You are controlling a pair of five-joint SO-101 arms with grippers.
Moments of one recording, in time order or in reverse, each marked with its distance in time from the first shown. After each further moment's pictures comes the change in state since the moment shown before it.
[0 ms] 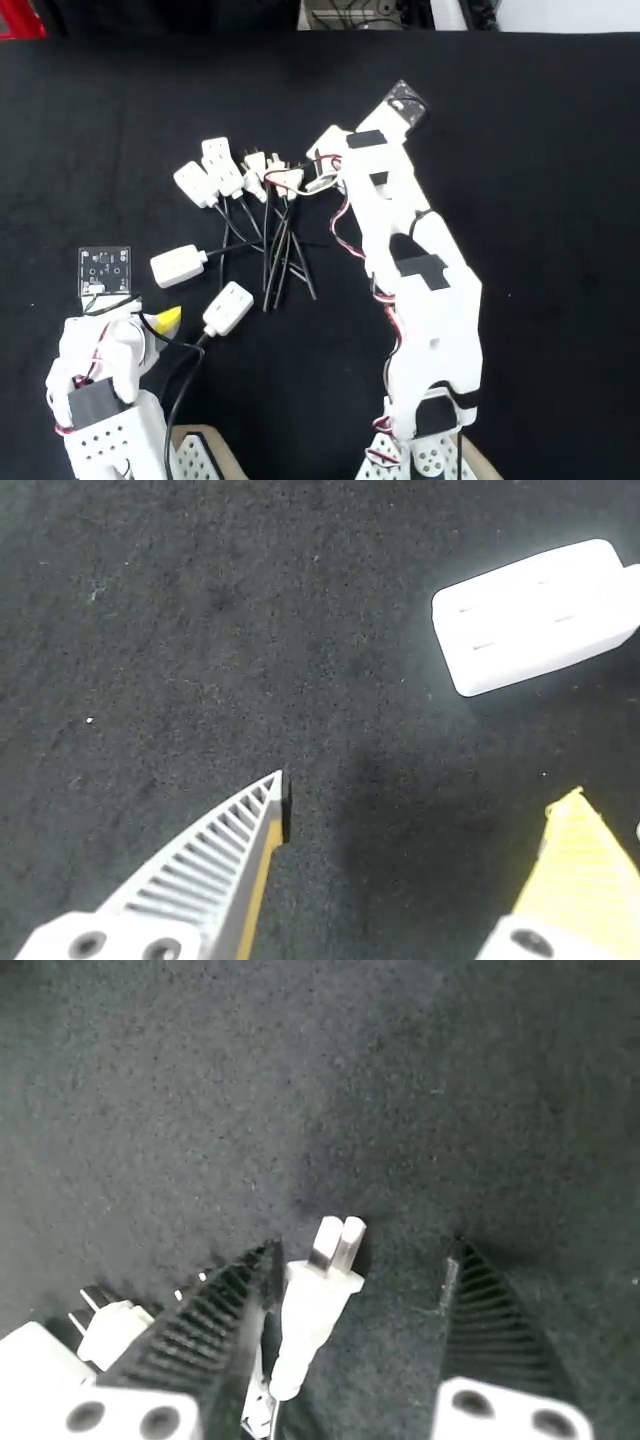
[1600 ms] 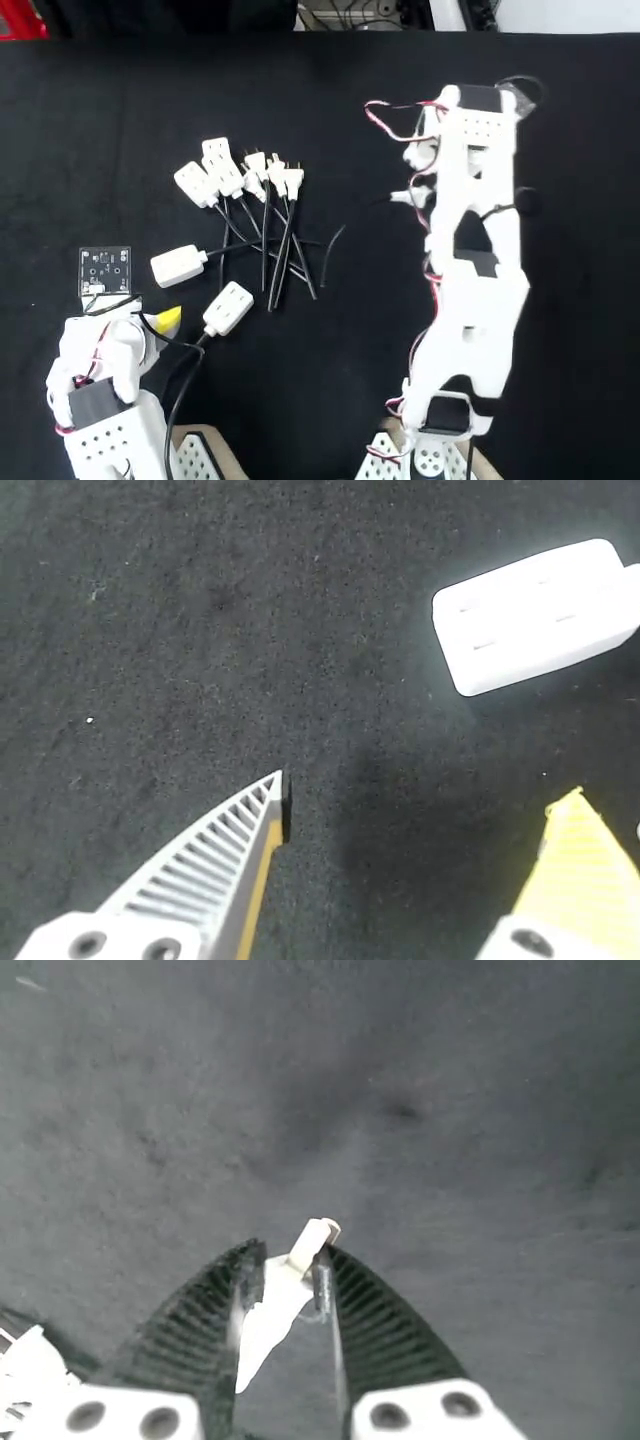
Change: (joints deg) left arm -0.1 0.0 0.1 0.0 0.0; right arm 18.2 4.2 -26.1 44.9 9.3
